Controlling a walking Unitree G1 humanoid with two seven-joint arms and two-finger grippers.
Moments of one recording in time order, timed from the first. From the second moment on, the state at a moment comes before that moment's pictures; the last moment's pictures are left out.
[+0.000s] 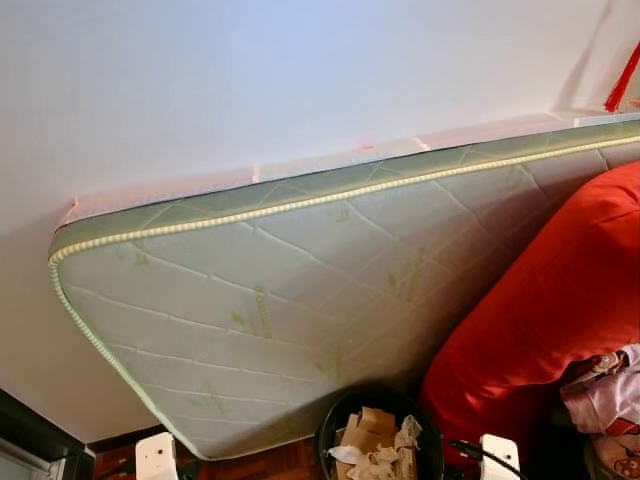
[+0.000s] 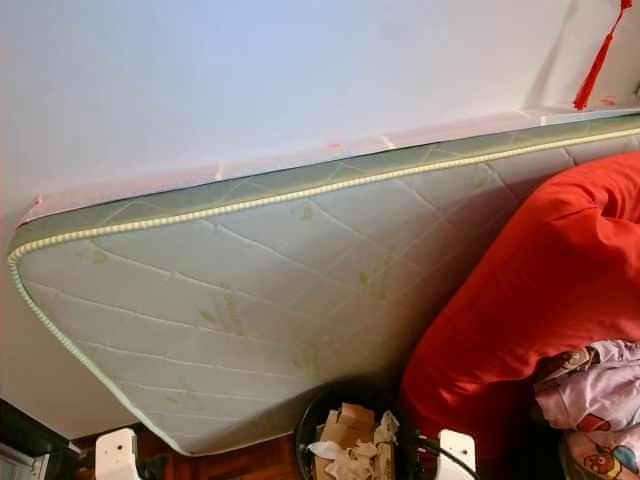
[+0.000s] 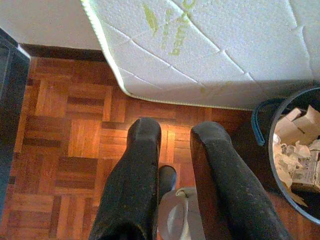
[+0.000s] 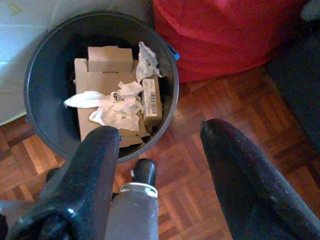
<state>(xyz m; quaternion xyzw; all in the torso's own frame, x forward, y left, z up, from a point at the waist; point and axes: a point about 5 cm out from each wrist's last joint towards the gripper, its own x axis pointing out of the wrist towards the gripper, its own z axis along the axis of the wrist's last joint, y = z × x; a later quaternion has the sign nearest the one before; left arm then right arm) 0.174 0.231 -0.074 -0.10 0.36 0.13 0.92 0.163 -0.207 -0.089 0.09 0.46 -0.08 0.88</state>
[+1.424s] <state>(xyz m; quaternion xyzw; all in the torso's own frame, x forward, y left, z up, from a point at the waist) 0.160 0.232 -0.081 -0.11 0.38 0.15 0.91 0.162 -0.204 -0.090 0.08 0.47 -0.05 0.88</state>
